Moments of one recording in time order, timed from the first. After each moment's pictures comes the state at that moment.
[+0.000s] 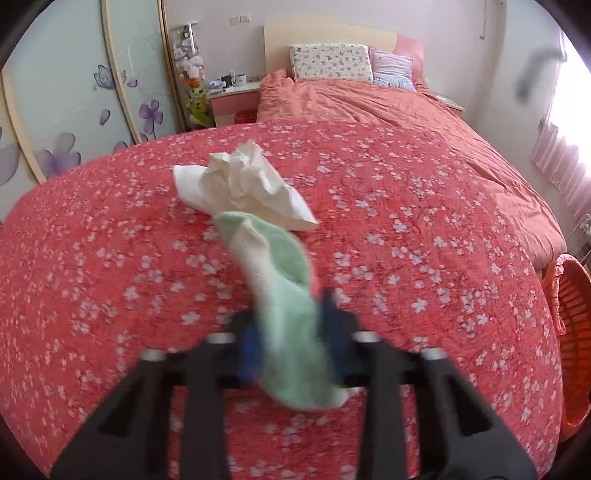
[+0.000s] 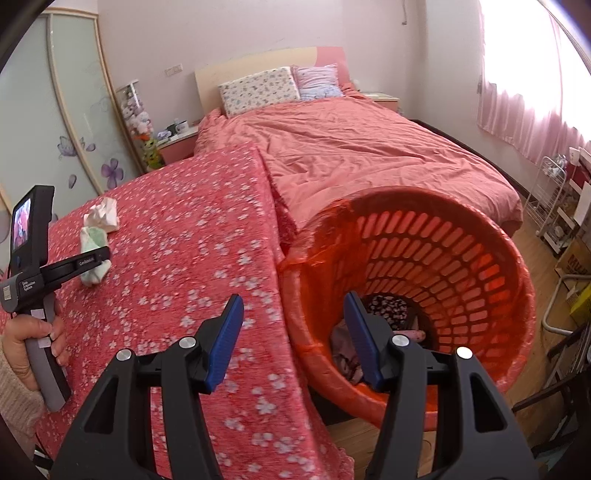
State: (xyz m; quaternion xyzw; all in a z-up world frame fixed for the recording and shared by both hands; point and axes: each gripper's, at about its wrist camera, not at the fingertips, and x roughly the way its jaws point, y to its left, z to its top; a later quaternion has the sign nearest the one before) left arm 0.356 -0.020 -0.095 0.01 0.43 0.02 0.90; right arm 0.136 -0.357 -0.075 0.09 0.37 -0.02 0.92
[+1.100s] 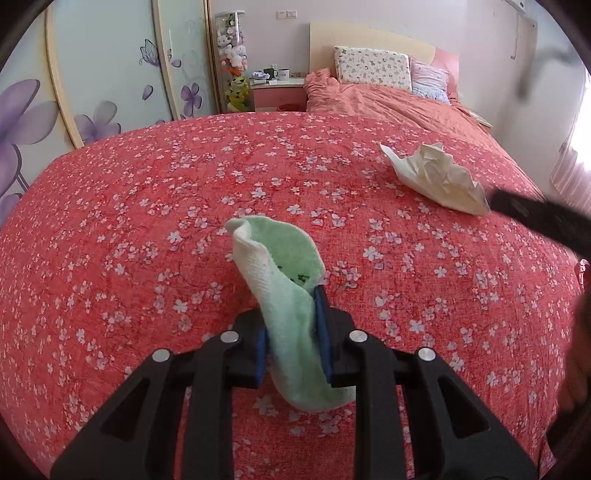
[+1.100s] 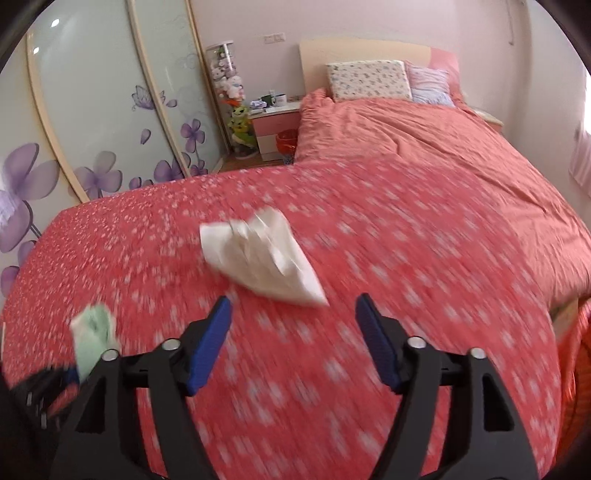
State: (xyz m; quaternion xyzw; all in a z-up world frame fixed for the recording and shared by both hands) left arm 0.307 0.153 -0.094 -0.02 0.43 0.06 0.90; right arm 0.303 -0.112 -0.069 0.03 0.38 0.13 0.91
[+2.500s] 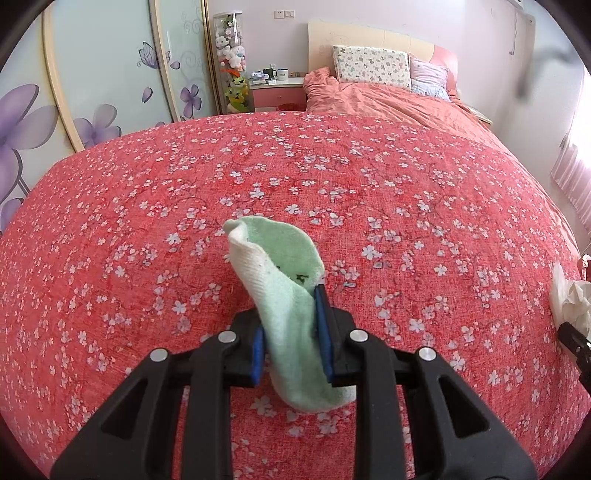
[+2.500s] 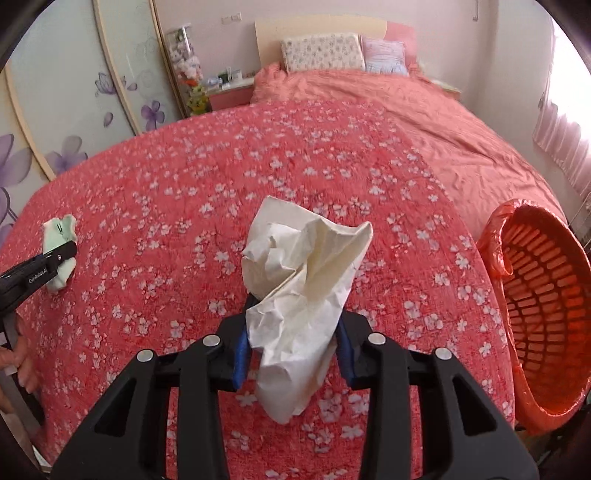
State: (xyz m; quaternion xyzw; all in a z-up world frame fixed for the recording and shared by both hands) left arm 0.308 0.145 -0.093 -0.02 0.43 0.06 0.90; right arm 0.208 -0.203 -0.098 0.03 0.43 0.05 0.90
